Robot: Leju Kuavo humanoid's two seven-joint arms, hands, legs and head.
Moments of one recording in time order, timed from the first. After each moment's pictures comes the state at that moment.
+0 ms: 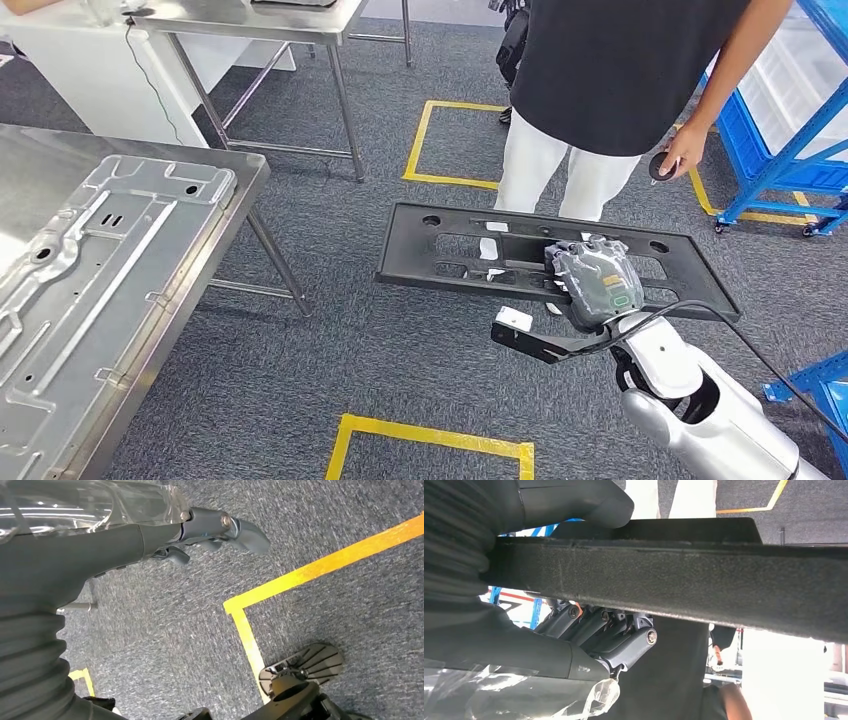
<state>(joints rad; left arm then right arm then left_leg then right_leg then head) -0.20 0.00 -1.16 -0.21 0.57 0.38 0.06 -0.45 -0.57 0.70 -1.79 0.91 0.02 0.46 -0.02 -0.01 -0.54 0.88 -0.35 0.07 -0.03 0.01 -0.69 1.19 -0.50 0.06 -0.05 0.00</state>
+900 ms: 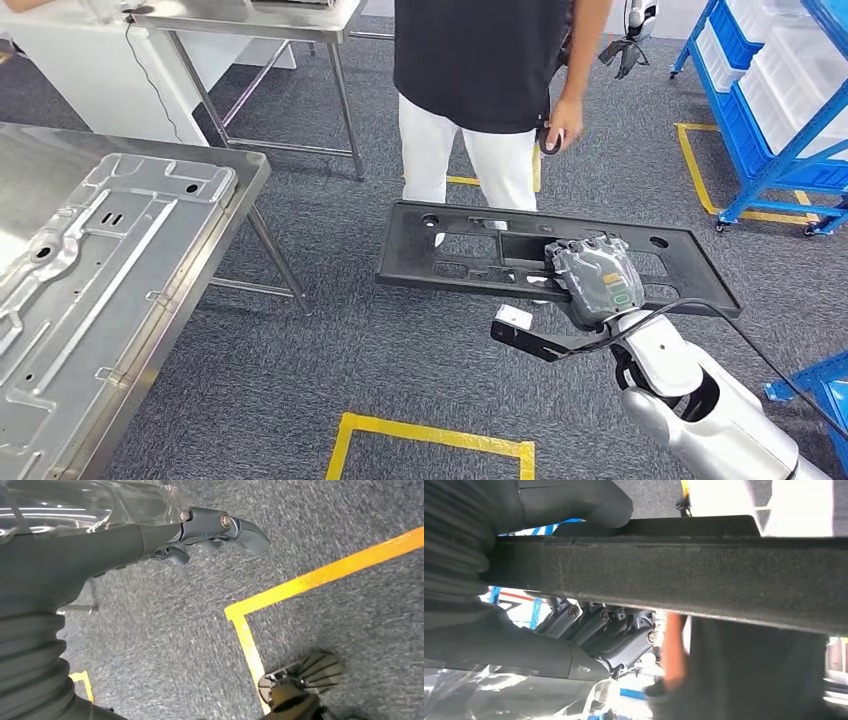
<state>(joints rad) -0.20 0.00 -1.16 -0.21 0.57 0.38 0.06 -0.45 -0.57 0.70 -1.79 0.91 0.02 0.46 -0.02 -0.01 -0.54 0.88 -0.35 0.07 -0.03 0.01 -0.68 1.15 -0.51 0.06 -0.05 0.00</state>
